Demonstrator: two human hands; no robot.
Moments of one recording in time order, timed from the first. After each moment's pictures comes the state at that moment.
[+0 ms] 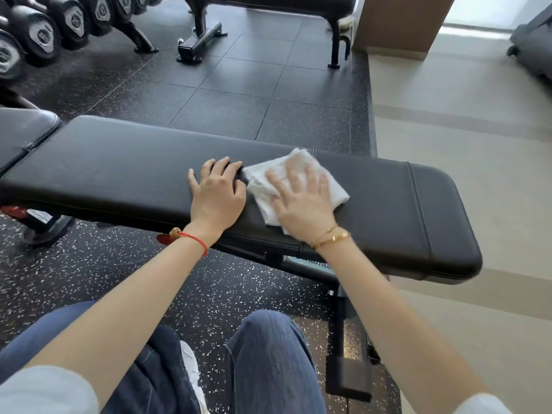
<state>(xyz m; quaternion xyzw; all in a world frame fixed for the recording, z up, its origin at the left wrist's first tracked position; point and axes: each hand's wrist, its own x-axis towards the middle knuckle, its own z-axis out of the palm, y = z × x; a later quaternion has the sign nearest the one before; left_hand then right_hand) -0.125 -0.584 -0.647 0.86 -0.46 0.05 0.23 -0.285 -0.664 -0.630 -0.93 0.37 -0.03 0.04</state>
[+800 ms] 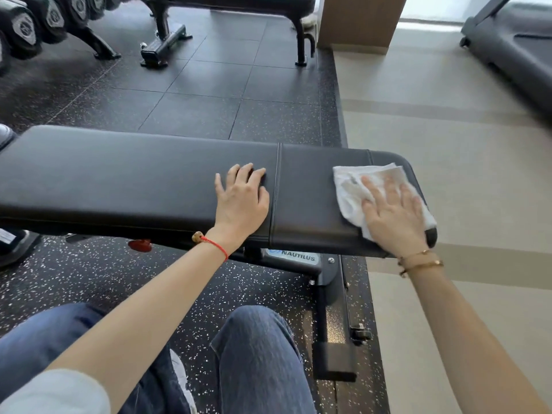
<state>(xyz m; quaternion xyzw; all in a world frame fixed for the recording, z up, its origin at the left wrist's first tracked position) -0.214 -0.614 -0.640 0.81 -0.54 0.00 0.23 -0.472 -0.707 -0.626 -0.81 0.58 -0.04 0.06</state>
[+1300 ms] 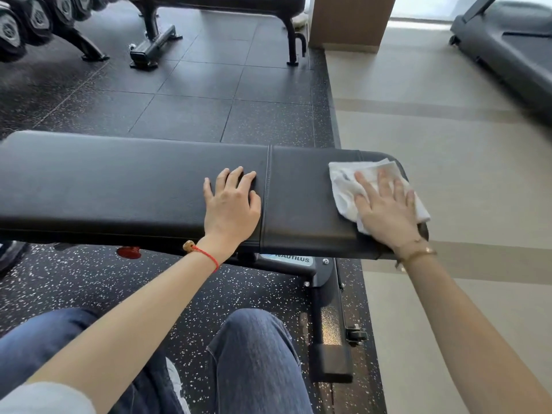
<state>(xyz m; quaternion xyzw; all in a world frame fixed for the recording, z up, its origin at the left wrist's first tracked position) -0.215 -0.615 -0.650 0.81 -0.54 0.03 0.22 -0.472 -0.731 -0.628 -0.80 0.59 -0.03 0.09</state>
